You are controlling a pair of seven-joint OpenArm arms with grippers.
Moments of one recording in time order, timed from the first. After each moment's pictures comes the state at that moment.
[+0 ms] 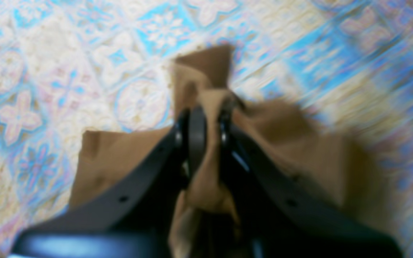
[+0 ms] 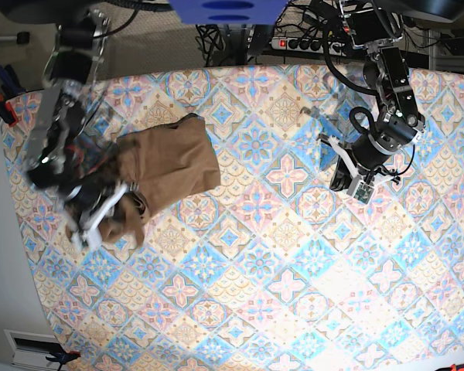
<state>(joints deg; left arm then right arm) 8.1 -8.1 -18.6 106.1 -17.3 -40.8 48.8 4.8 15.5 12.0 106.7 28.3 15.9 -74.8</state>
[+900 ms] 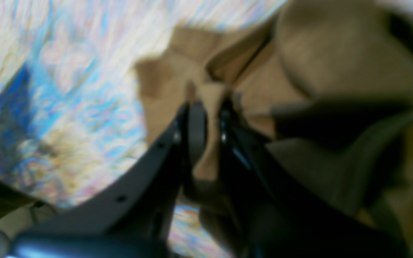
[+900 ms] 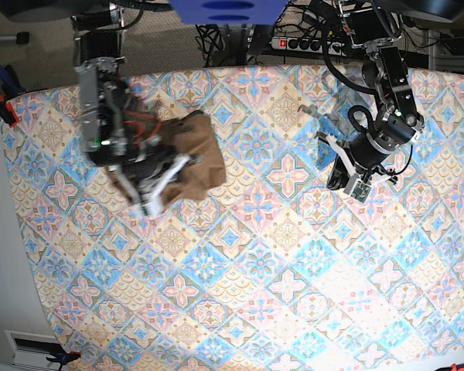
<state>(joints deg) 8.2 -7.9 -18.4 106.1 -17.4 -41.0 48.6 0.3 11.1 -9.6 108.7 28.3 -5.7 -75.0</state>
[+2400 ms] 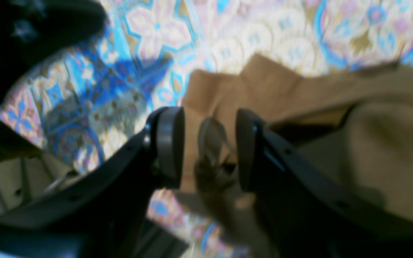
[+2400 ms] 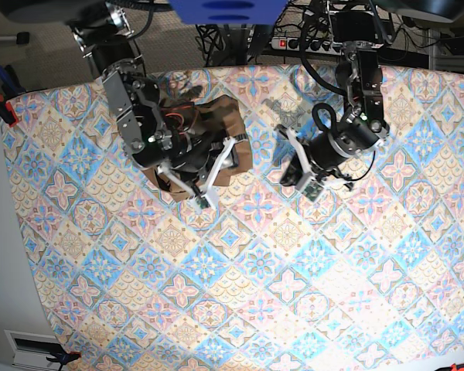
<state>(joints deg) 7.3 -5.4 -6.9 106.1 -16.2 -40.8 48.8 4.3 9.9 -24.7 108.5 28.0 -6.6 -75.3</state>
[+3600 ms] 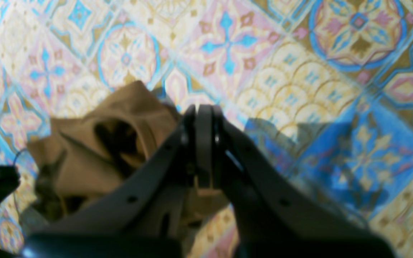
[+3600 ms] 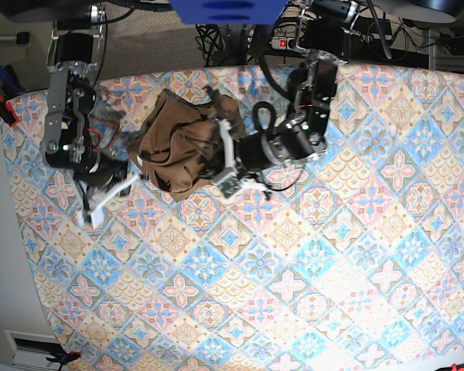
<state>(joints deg) 1.6 3.7 13.7 101.8 -16.1 -40.8 49.0 -0.5 18.0 4.8 108.9 28.5 -6.5 -73.4</state>
